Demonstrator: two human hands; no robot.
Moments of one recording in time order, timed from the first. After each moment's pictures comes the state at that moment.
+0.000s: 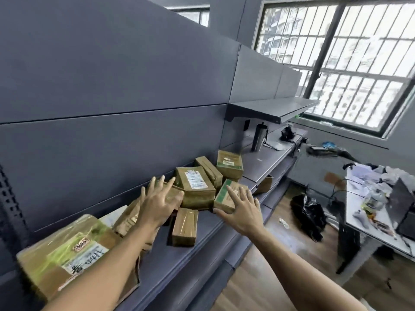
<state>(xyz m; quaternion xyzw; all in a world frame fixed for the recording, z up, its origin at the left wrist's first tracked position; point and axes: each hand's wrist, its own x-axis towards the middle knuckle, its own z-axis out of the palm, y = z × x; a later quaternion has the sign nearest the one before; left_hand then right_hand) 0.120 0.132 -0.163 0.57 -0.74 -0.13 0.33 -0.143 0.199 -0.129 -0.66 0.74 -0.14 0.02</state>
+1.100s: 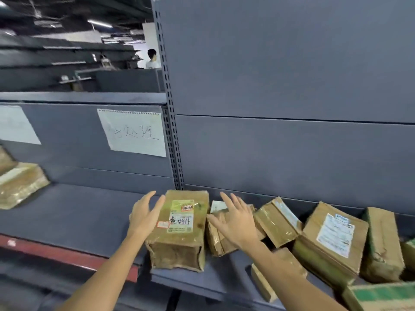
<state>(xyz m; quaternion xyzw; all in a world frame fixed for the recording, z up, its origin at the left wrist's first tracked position) 0.211 0.297 -0.159 0.88 -0.17 -0.03 0.44 0.041 0.086 -0.175 -0.93 0.24 -0.17 0.21</state>
